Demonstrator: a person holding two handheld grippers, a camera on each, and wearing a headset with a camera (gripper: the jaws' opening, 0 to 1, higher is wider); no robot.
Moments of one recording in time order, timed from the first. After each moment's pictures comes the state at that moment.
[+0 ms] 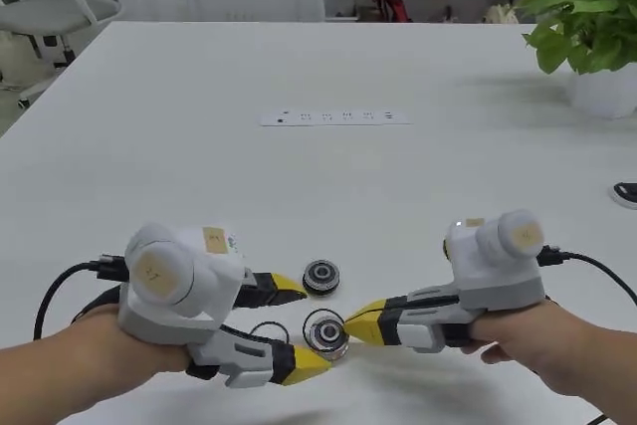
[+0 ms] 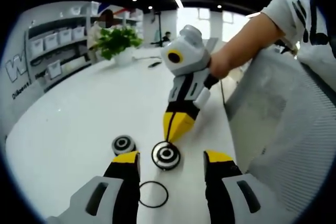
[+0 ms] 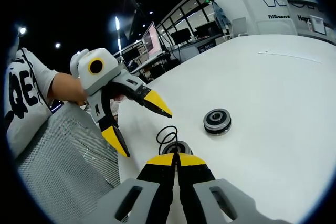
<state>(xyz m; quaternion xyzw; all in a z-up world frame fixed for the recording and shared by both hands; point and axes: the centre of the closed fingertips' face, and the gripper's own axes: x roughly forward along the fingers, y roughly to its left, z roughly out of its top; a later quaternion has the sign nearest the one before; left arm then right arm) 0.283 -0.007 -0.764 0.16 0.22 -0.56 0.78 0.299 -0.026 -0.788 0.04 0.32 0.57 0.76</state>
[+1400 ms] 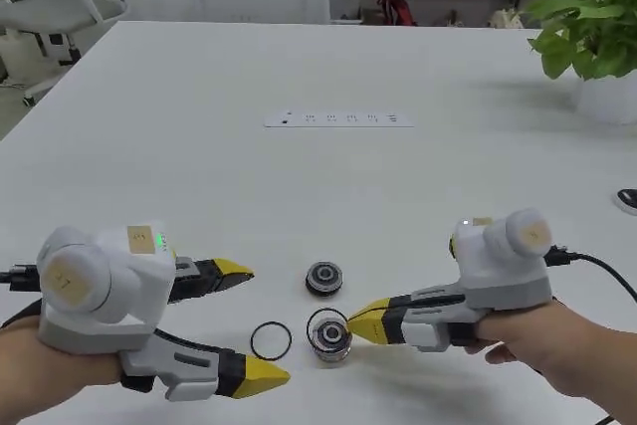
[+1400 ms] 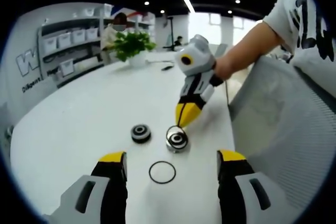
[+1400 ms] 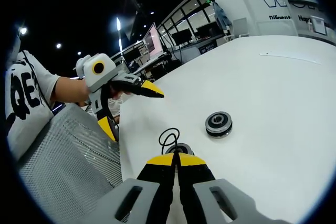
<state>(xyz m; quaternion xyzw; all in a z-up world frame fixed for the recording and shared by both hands) 0.280 0.040 -0.750 0.14 0.21 -0.52 0.81 0.299 -0.026 -0.781 0.04 0.31 0.57 0.76</state>
